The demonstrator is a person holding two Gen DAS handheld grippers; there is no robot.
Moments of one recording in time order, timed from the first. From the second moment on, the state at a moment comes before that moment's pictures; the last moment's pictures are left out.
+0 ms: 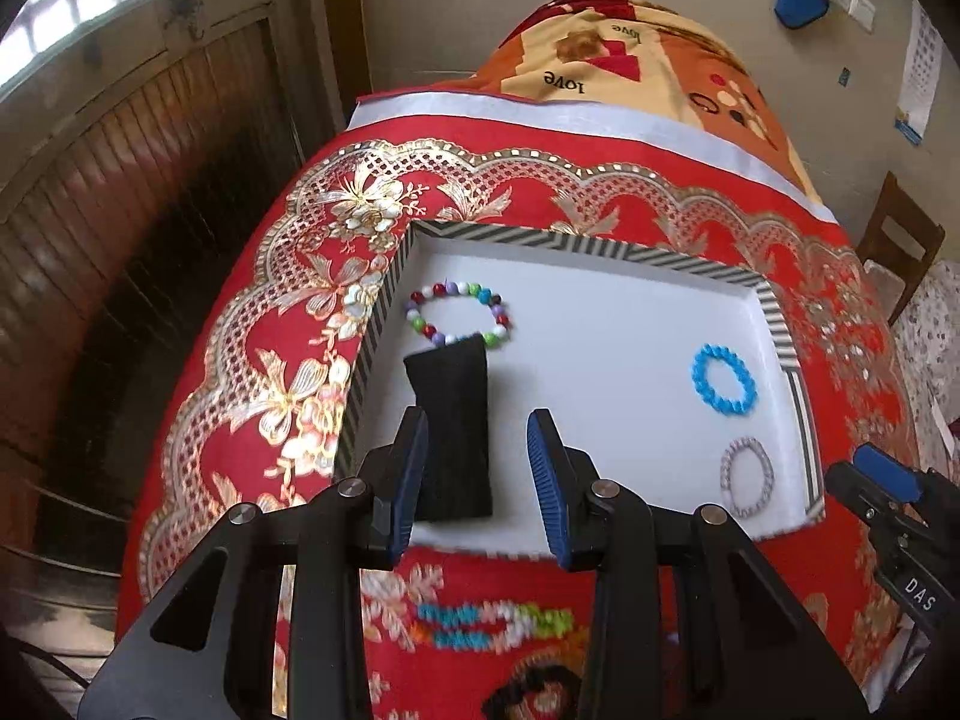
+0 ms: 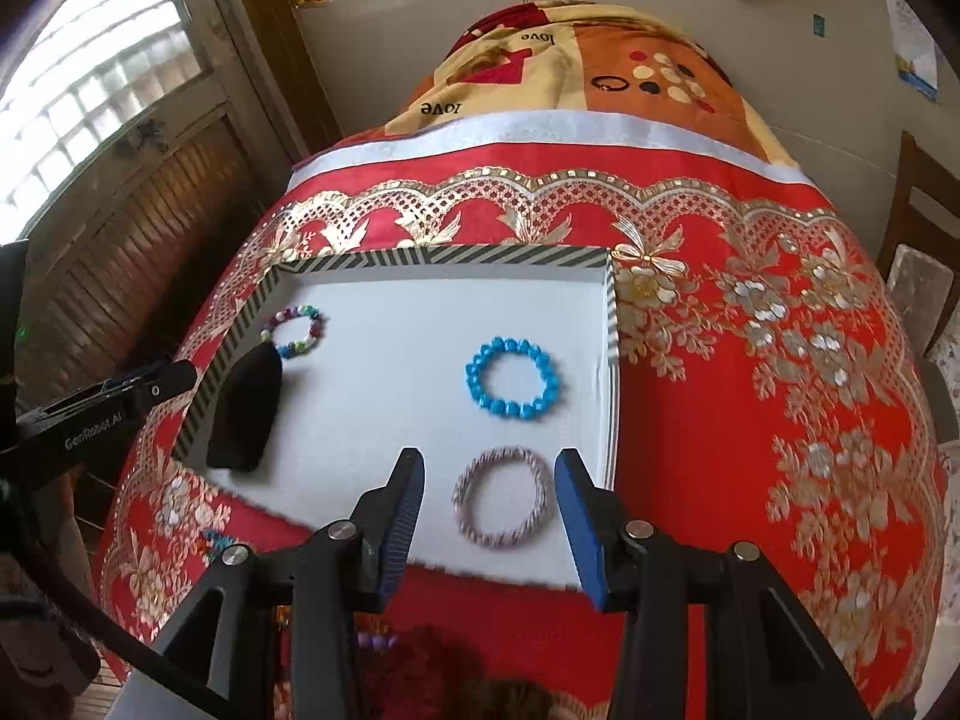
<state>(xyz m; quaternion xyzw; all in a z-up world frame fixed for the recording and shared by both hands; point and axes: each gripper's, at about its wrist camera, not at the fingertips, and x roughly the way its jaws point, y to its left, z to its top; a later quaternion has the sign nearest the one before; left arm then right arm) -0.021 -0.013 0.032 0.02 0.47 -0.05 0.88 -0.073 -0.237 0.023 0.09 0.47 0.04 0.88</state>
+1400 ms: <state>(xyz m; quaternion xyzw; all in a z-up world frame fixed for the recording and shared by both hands) -0.151 -0.018 0.038 0.03 0.46 -0.04 0.89 -0.205 -0.234 0.035 0.07 0.46 0.04 0.88</state>
